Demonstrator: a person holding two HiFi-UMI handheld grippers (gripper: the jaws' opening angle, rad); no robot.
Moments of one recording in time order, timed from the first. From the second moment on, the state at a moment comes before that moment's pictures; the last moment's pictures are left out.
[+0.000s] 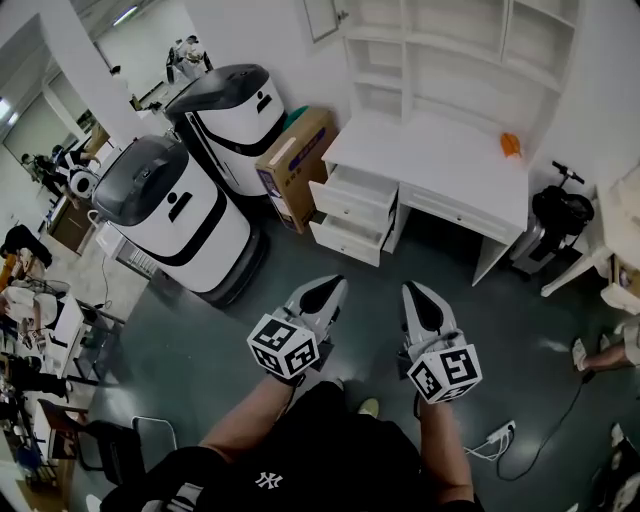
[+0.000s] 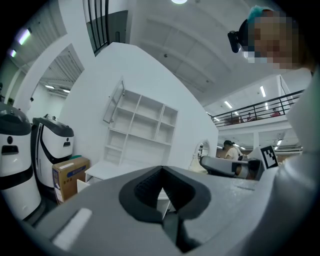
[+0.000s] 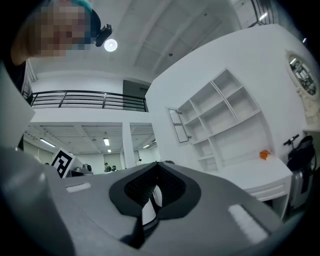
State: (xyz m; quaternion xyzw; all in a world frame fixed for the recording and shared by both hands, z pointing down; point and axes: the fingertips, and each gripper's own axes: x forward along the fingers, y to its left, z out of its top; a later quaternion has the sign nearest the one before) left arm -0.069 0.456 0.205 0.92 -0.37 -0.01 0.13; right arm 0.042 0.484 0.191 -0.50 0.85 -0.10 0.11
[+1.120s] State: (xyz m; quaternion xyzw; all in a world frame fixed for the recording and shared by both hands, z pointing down) left arm -0.119 0.137 0.325 0.91 -0.39 0.03 0.15; right arm -0.015 0.172 0.250 -0.50 0.85 -0.14 0.07
